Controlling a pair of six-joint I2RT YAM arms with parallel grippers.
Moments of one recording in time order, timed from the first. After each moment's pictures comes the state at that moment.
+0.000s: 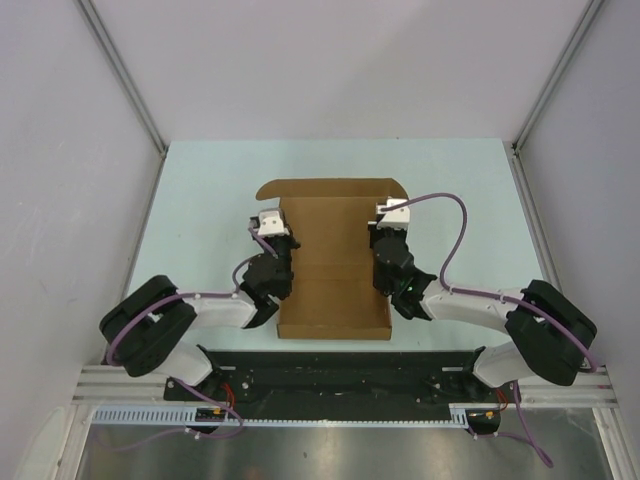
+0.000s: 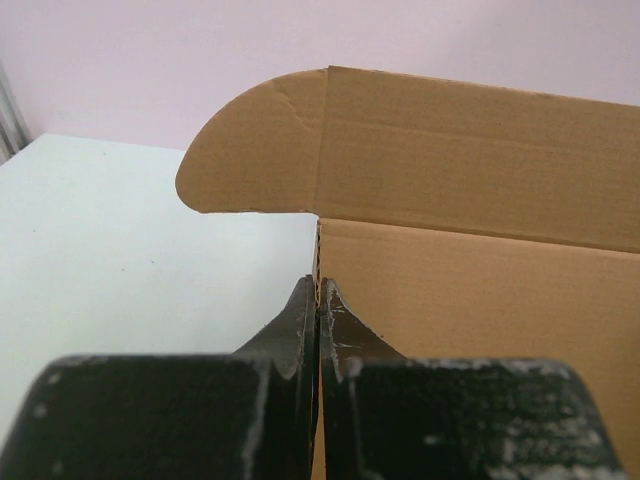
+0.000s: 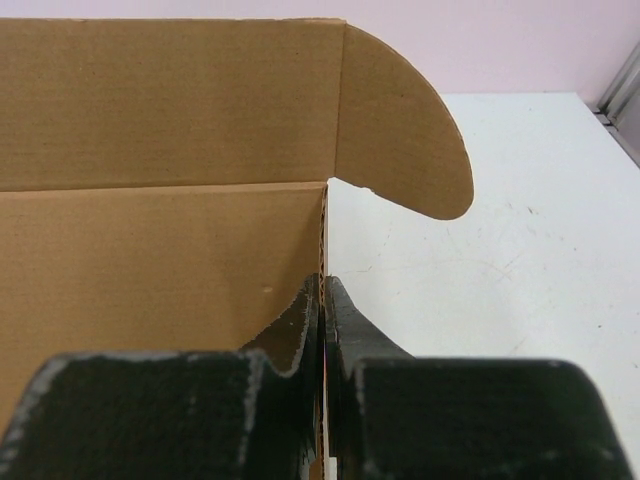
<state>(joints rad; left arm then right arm) -0.82 1.46 0.47 1.25 -0.86 0.05 0.90 1.41 0.68 0.69 0.97 0.03</state>
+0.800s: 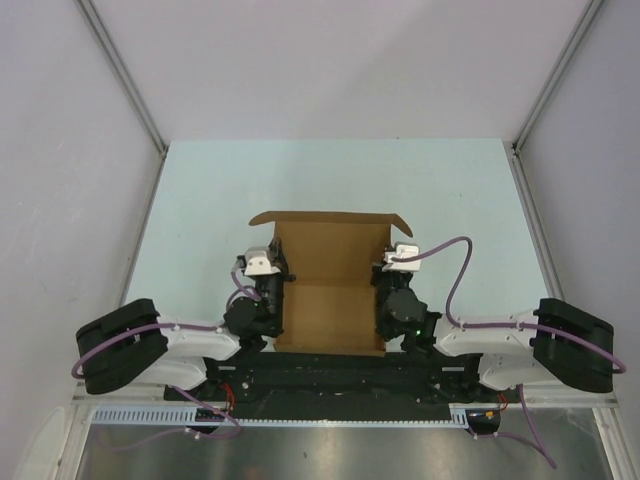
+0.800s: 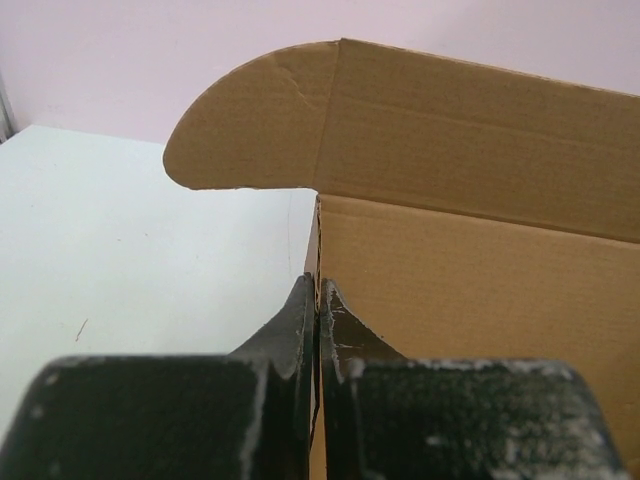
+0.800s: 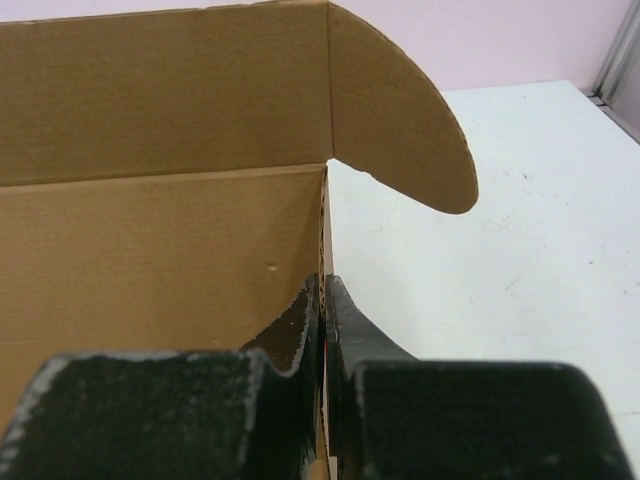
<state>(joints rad) -1.09 1.27 0.24 1.45 -1.05 0.17 1.22 1.26 0.47 0.93 1.28 -0.04</state>
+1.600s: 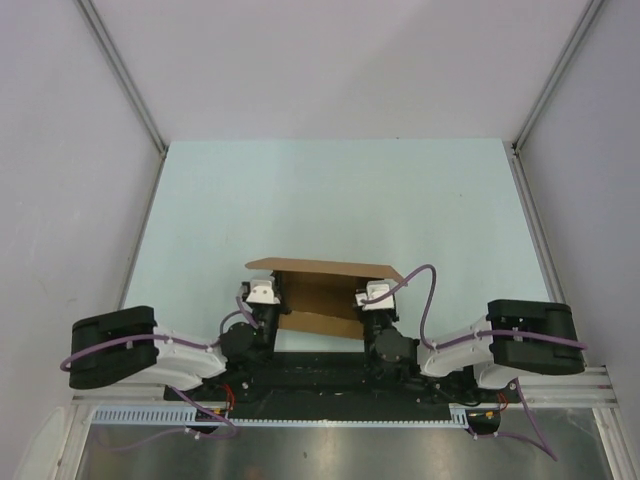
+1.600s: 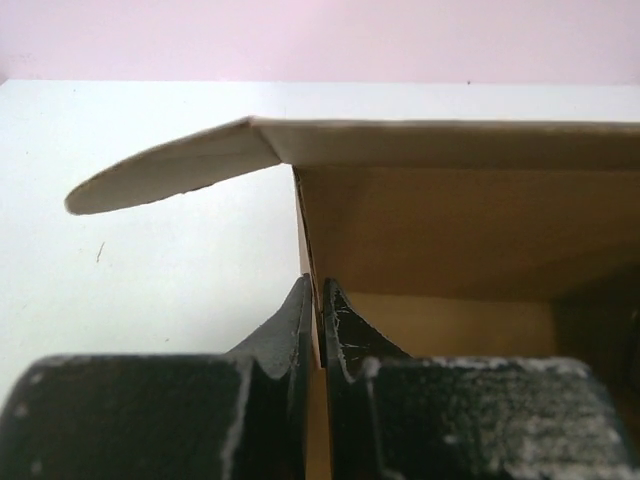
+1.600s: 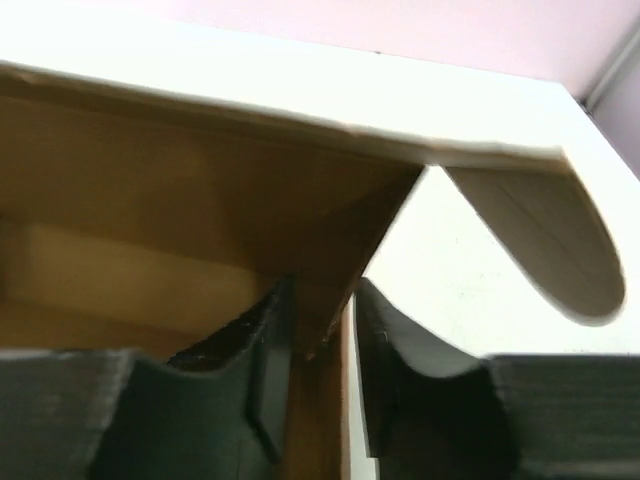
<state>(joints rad) -1.30 1.20 0.07 1.41 -1.18 0.16 1.48 1.47 0.39 1.24 1.49 -0.28</state>
